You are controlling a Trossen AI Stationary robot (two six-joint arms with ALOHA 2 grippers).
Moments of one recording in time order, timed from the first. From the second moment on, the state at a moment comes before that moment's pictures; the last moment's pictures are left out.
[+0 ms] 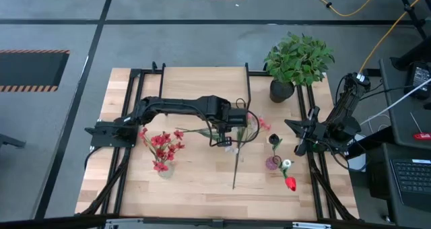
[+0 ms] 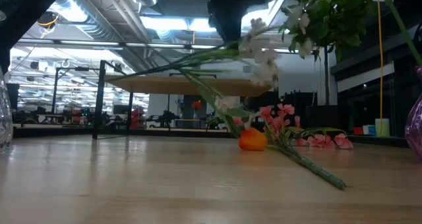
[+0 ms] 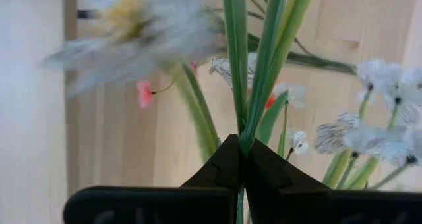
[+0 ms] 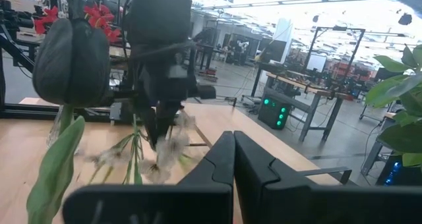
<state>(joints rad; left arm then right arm) -0.04 2.22 2.31 -1.39 -0.18 -0.13 1.02 0.54 0.24 0.81 1.40 -0.69</state>
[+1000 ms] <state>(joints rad) -0.04 2.27 2.31 -1.35 -0.18 -0.12 1.02 0.54 0.24 0.80 1.40 -0.69</state>
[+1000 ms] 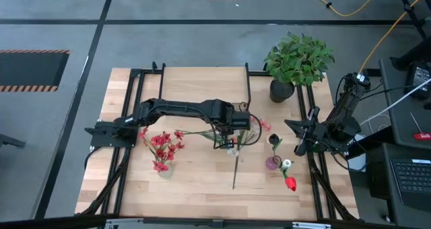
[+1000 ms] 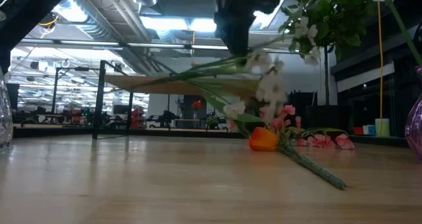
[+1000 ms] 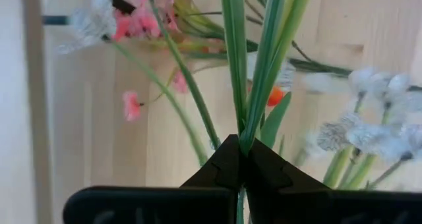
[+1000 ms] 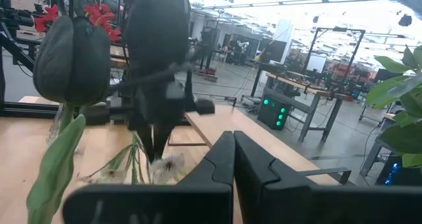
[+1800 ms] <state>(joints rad) -0.04 2.36 2.31 -1.46 -0.27 -0.09 1.02 0.54 0.25 0.78 1.40 -0.69</state>
